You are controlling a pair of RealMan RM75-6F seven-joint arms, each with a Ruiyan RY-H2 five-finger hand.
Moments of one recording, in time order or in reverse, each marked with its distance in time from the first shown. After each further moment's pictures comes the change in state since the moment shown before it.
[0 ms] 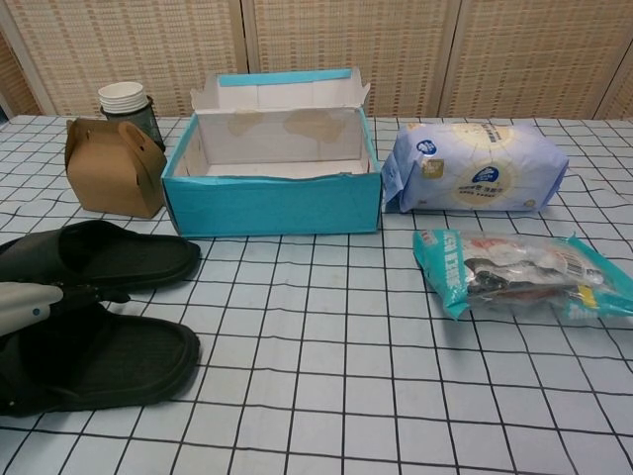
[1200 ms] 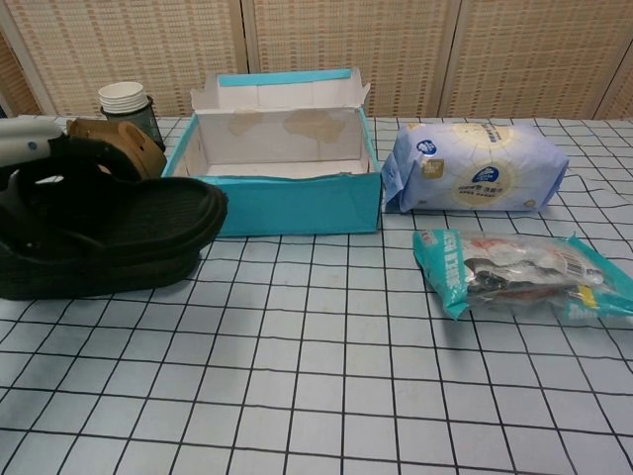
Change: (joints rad) left arm -0.111 0.177 -0.153 -0.158 0.097 0.052 -0.098; right arm 0.005 -0.006 0.006 0.000 0.040 -0.037 -0.026
